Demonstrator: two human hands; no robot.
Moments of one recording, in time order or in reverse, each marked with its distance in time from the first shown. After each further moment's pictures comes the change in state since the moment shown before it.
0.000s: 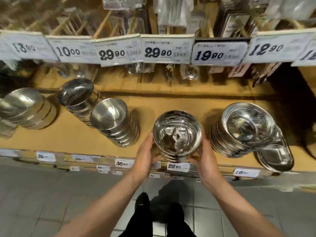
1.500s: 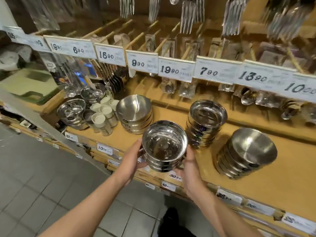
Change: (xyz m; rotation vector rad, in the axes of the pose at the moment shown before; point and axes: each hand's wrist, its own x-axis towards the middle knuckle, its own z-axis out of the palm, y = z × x) left_hand -0.062 0.085 -0.398 0.007 0.245 0.058; right_hand -0.017 0.095 0.395 -0.020 -0.203 0.112
